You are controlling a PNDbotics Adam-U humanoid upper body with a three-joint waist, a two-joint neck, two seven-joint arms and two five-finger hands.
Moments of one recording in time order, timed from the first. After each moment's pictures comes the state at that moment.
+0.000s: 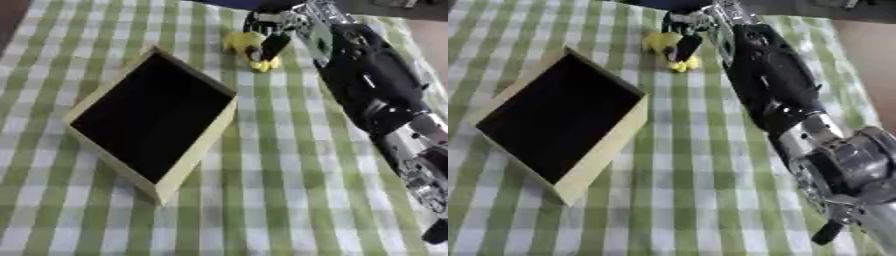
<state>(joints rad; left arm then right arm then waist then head) -0.32 0.39 0.06 -1.98 -0.04 -0.28 0.32 -1.38 -0.28 0.09 -0.56 1.19 -0.24 0.49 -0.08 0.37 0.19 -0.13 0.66</state>
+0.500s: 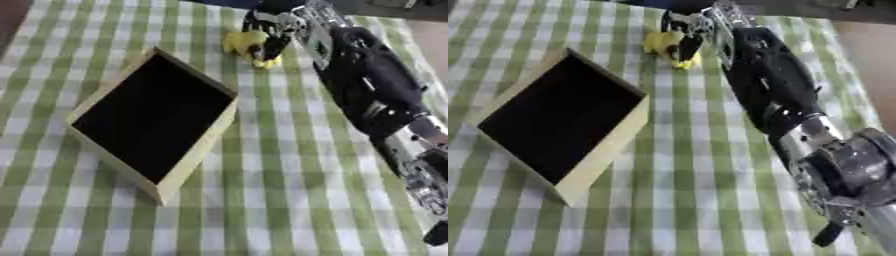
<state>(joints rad) -0.32 0.38 0.06 -1.98 -0.04 -0.28 0.32 -1.37 -0.28 0.11 -0.56 1.14 -0.21 0.41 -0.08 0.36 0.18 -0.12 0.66</state>
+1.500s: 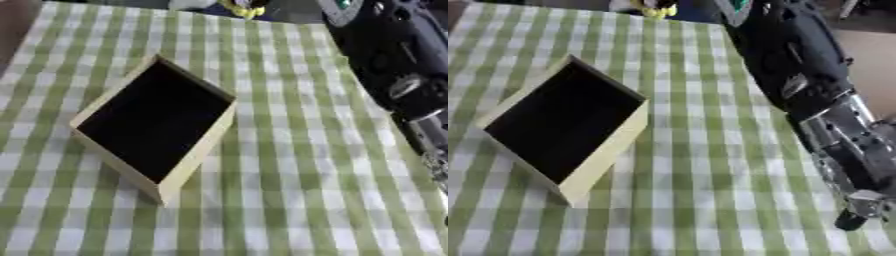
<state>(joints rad) -0.31 0.39 0.06 -1.98 -0.03 -0.28 0.32 -1.41 -0.33 0.29 -0.97 0.78 -0.21 0.55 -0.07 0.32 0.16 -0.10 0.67</state>
